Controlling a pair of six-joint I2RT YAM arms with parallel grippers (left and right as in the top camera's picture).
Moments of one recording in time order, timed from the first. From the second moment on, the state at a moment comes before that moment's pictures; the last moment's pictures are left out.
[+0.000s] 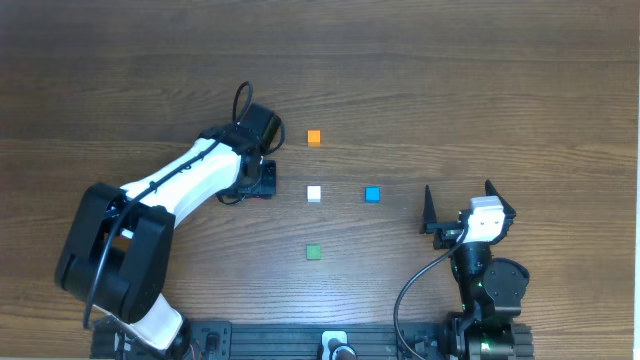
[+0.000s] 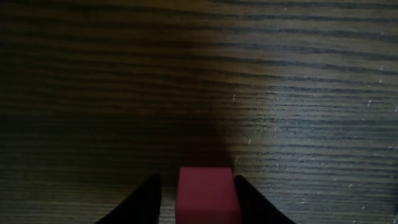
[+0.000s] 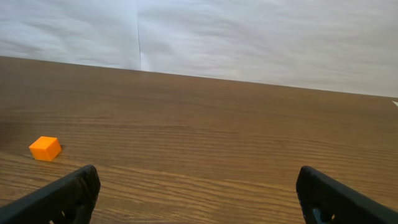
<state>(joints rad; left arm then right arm) -0.43 1.80 1.04 -0.72 -0.05 -0.44 -0.03 0.02 0.01 -0.07 -0.10 -0.08</state>
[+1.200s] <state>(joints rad) -0.46 1.80 1.11 -0.82 0.01 -0.52 -0.03 0.02 0.01 -0.07 -0.10 -0.08</state>
